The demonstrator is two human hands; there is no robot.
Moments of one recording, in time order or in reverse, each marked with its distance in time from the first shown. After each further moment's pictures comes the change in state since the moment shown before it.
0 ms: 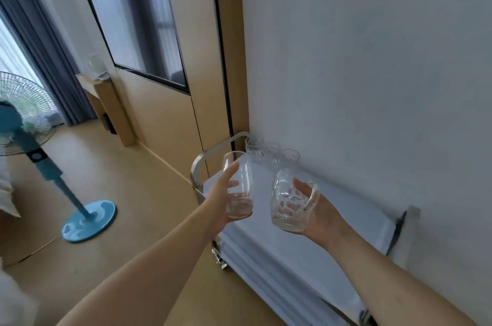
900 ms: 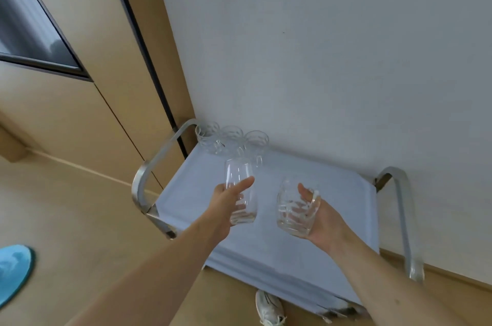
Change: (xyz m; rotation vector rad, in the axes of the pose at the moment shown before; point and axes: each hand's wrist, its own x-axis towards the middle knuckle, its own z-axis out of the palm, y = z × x) left_hand 0.187 -0.003 0.020 0.321 -0.213 -0.173; right_hand 0.096 0.018 -0.061 0.271 0.535 -0.026
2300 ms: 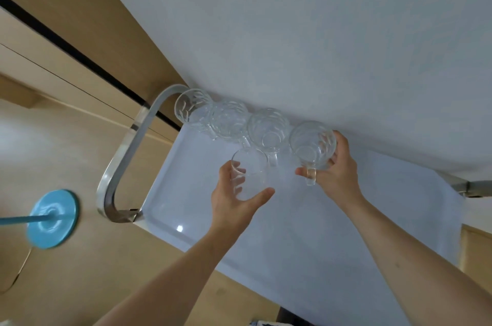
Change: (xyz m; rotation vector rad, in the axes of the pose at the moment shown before) left_hand 0.166 0.005 0.029 0.394 0.253 0.313; right_hand 0.239 -0.082 -0.041 -0.778 0.268 -0.594
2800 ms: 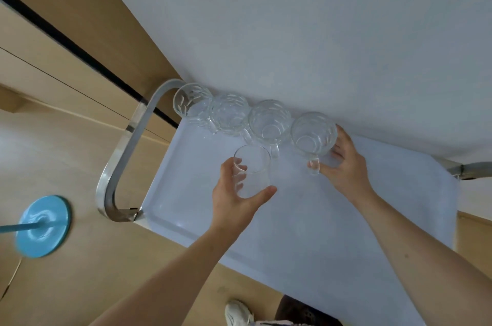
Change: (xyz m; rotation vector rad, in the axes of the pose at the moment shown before) left_hand -0.007 -0.008 -0.011 0.001 -0.066 0.028; right_hand -0.012 0.012 -0.013 -0.141 0.004 0.030
